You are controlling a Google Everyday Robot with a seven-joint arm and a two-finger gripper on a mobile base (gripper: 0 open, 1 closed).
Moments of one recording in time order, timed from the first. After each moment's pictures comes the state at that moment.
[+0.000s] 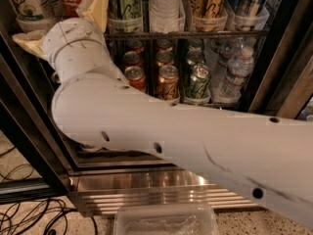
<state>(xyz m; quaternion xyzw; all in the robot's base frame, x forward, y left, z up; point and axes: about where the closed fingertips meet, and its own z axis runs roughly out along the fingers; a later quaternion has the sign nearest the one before) 0.555 0.166 1.072 -0.26 0.58 0.03 0.77</state>
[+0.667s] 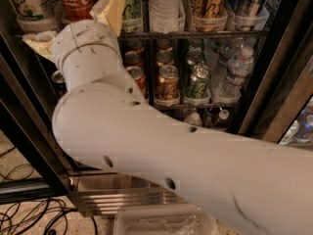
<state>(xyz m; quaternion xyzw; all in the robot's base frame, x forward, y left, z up) 0.532 0.133 1.078 -0.23 0.60 0.00 0.77</state>
